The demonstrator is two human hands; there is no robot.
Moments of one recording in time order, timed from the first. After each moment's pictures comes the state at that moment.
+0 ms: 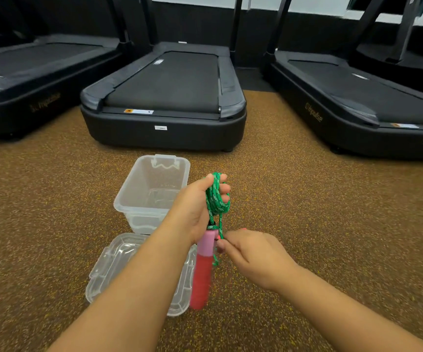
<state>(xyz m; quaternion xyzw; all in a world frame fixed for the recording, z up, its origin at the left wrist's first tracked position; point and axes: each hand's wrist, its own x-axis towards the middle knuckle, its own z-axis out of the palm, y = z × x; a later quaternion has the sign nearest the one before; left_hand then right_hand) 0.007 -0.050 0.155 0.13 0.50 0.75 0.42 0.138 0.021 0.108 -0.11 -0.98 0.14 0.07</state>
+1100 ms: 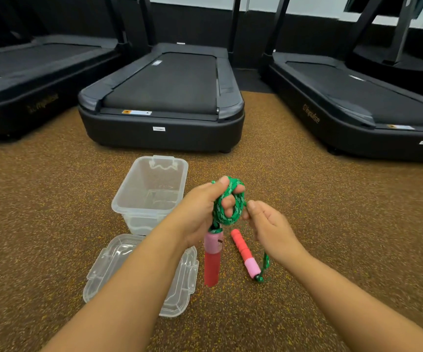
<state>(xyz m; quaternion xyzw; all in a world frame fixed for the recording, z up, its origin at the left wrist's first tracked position) 0.016 -0.057 0.161 0.28 0.50 0.67 0.48 0.129 0.058 0.102 -0.24 -0.80 0.48 0.25</state>
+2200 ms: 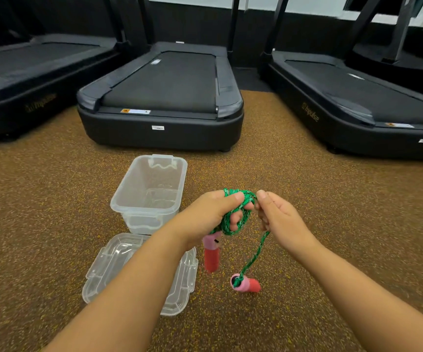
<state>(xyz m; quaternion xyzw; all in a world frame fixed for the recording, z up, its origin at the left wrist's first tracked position) 0.024 -0.058 0.159 0.37 0.56 0.57 0.47 0.135 0.071 0.117 -0.25 -0.77 0.54 0.24</state>
